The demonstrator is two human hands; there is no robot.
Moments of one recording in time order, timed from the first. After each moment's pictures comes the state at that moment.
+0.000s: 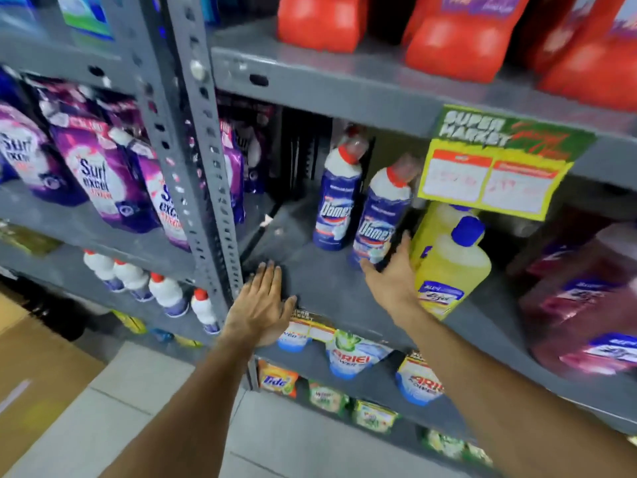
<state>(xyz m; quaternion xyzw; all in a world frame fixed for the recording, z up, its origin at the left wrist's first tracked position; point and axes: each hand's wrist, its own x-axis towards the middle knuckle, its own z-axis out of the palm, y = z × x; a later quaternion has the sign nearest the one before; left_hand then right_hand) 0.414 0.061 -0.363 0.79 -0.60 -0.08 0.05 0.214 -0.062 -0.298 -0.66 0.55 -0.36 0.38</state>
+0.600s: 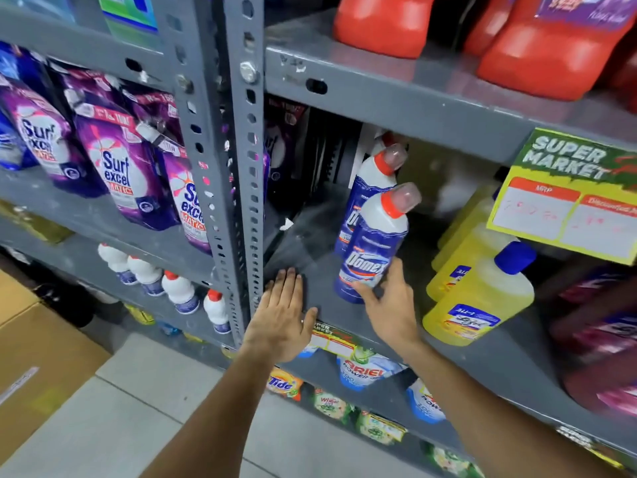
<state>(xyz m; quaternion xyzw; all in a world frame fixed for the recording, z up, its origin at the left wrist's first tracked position) 0.413 0.063 -0.379 0.79 -0.60 -0.06 0.10 0.239 -0.038 -0.317 -0.71 0.47 -0.34 0.38</state>
